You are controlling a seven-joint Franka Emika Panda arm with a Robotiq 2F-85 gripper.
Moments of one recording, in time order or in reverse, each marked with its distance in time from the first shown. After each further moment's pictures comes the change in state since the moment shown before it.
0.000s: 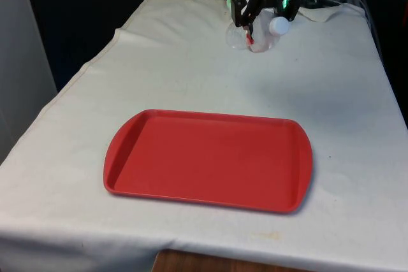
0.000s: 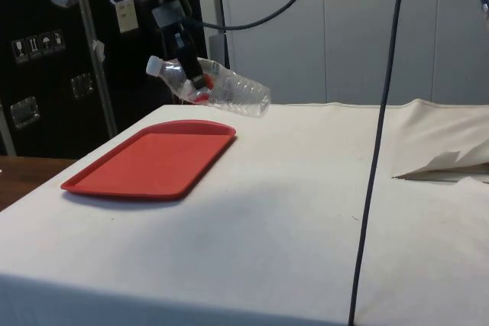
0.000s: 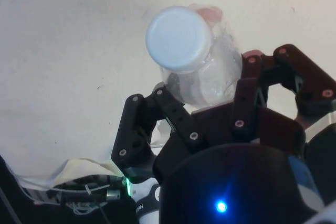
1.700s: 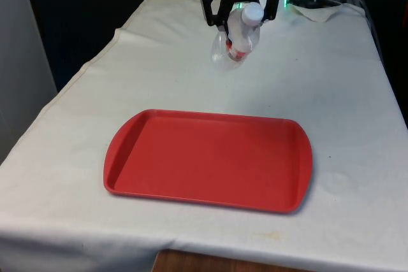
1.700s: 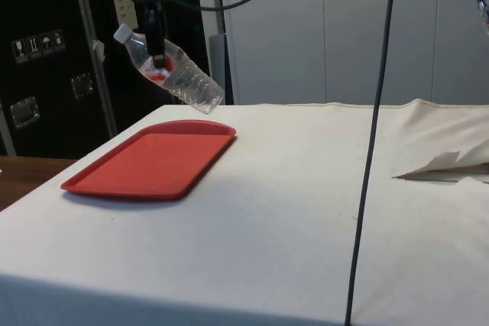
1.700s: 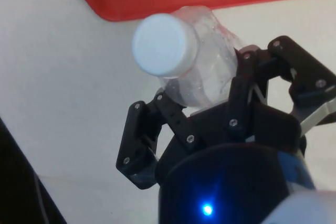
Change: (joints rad) arm -0.019 0.020 -0.103 0.062 0.192 0.239 -0.137
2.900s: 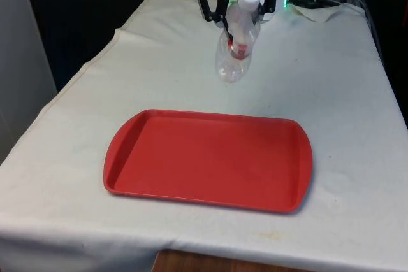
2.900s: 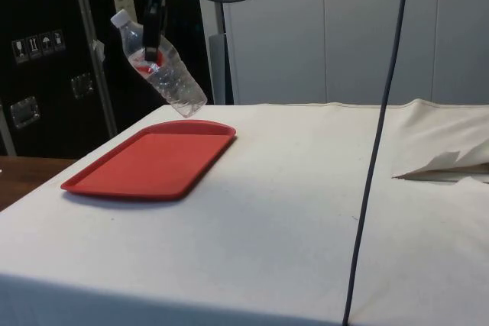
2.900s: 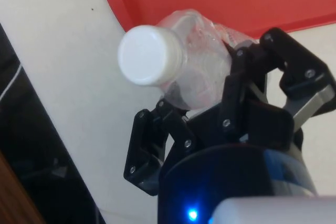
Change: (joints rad) arm -0.001 -0.086 -0.023 -0.158 0.206 0.250 -0.160
